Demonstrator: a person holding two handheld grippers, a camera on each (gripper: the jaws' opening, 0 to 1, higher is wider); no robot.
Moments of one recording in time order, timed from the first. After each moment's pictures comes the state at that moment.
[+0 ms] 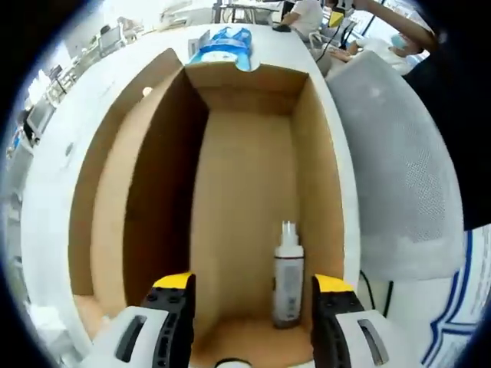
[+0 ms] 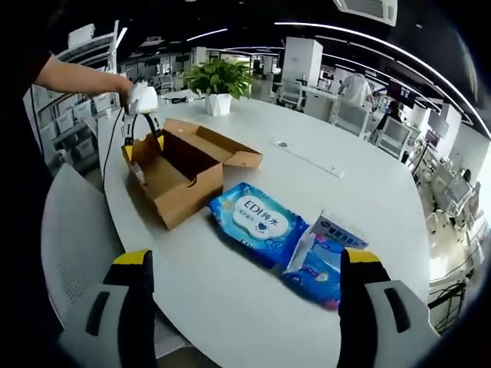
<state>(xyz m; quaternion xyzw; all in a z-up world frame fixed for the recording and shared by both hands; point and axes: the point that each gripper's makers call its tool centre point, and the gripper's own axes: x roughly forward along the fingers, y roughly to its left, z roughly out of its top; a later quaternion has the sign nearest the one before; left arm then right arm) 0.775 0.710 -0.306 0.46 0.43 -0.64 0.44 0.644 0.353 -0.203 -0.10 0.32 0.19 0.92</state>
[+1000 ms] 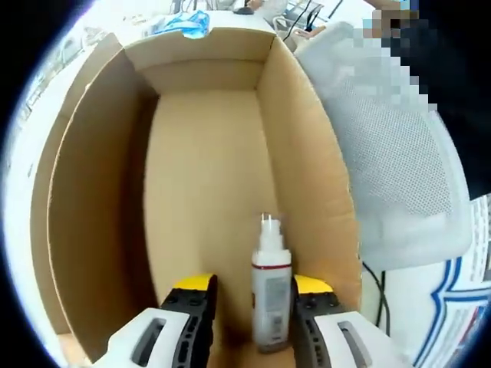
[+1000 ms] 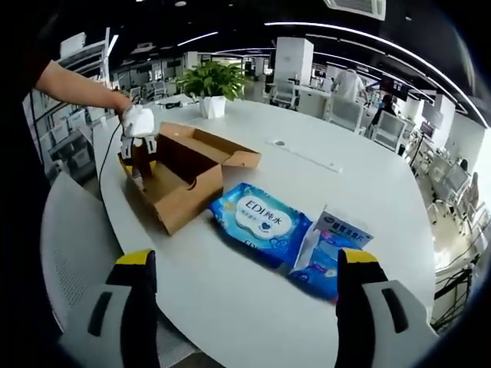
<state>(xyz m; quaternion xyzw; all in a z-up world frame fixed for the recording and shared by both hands) 0.753 0.712 -0.343 0.47 0.42 -0.68 0.37 0.647 0.360 -0.209 -0.08 0.31 0.18 0.93</state>
